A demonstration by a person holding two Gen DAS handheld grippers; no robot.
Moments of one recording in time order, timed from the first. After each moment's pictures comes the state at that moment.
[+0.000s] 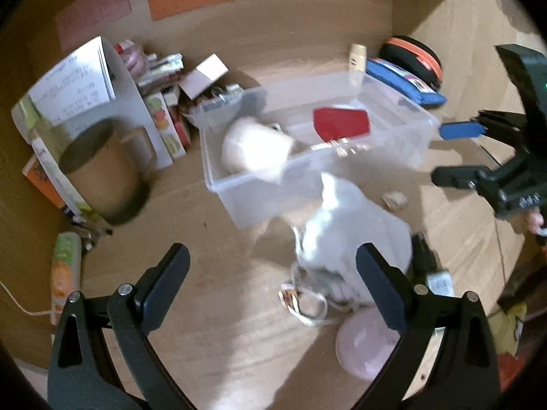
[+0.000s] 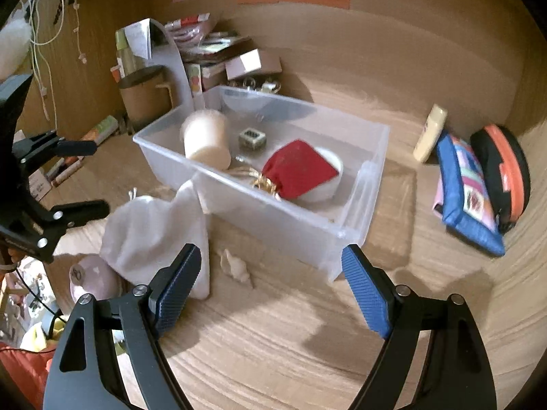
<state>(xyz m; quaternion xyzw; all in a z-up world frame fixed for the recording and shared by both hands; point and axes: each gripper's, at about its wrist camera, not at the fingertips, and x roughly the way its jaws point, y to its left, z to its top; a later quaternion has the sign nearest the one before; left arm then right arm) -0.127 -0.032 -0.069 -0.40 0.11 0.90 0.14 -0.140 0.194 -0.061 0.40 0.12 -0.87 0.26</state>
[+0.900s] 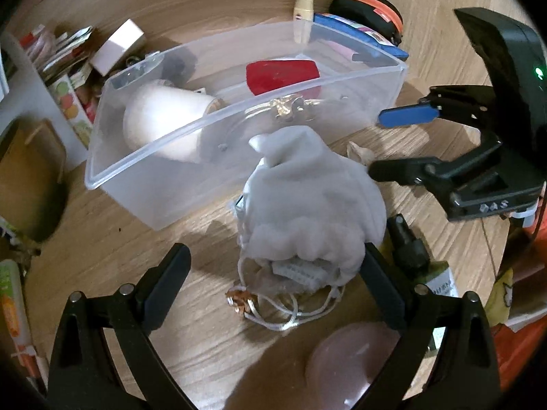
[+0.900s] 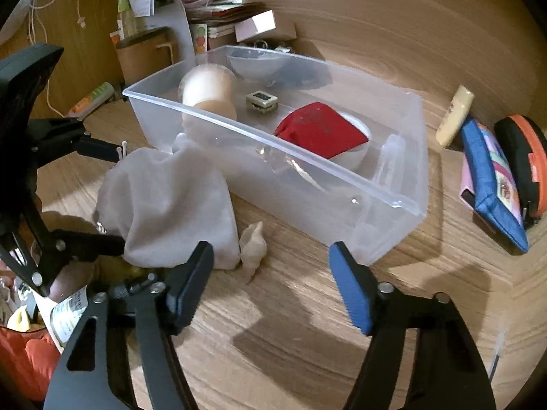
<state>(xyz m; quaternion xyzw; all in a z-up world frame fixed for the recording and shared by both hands) -0.162 0.004 -0.112 -0.45 0.14 0.85 0.25 -0.150 0.180 -0.113 0.42 0.15 -0.86 0.26</state>
